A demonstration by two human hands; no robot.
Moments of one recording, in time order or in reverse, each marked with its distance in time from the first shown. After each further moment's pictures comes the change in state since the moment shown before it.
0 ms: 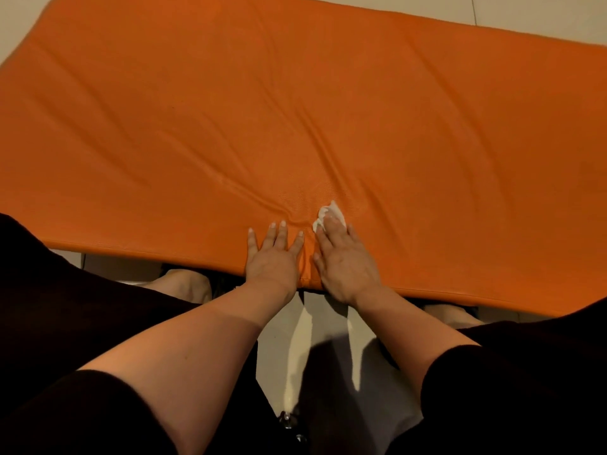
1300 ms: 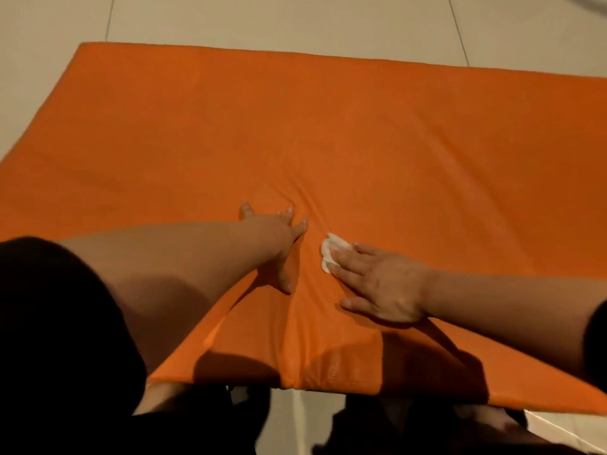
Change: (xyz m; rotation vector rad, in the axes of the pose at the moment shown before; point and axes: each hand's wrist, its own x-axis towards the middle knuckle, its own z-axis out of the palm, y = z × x) left_hand 0.109 -0.038 -0.135 0.291 -0.168 0.176; right_hand 0.066 0.080 -0.075 -0.303 -0.281 -0.455
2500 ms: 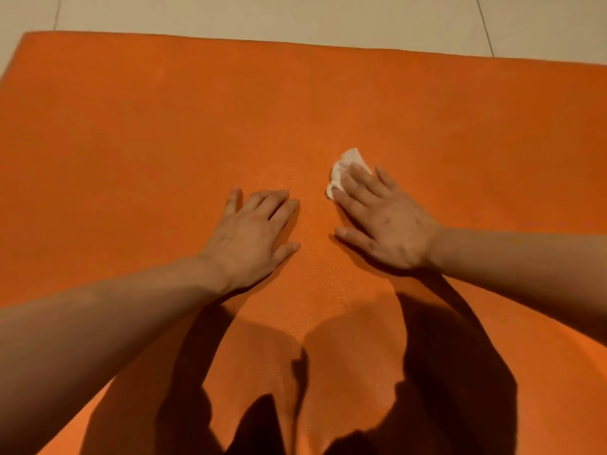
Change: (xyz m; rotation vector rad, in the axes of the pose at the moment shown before) left_hand 0.054 -0.033 0.008 -0.271 0.740 0.112; right_hand 0.064 0.117 -0.022 0.055 0.400 0.213
